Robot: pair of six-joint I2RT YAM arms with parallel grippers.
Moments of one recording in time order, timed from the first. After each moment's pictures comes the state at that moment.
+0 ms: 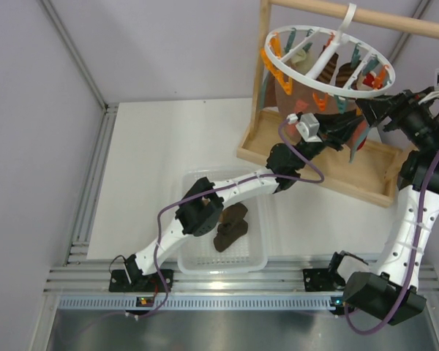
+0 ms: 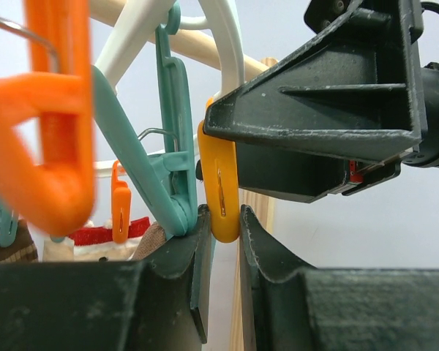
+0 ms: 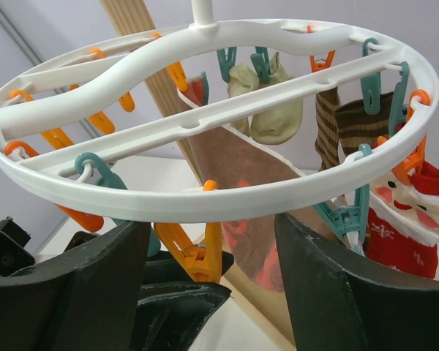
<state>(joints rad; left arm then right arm) -1.07 2.48 2.21 1.16 0.07 -0.19 -0.48 1.04 1.32 -0.10 -0.93 0.44</state>
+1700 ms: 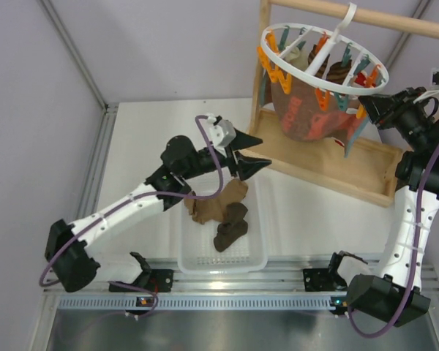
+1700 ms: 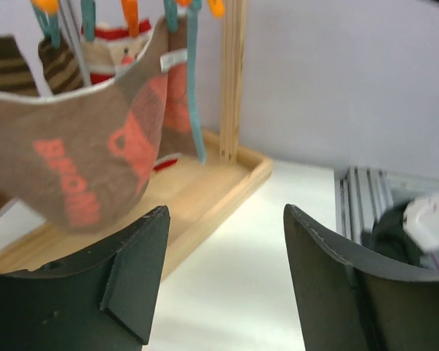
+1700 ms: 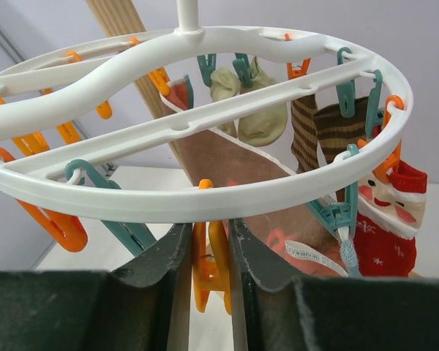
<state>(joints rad) -0.84 1.33 1.08 0.50 0.48 -0.13 -0.43 1.04 1.29 -0.07 -0.83 0.45</state>
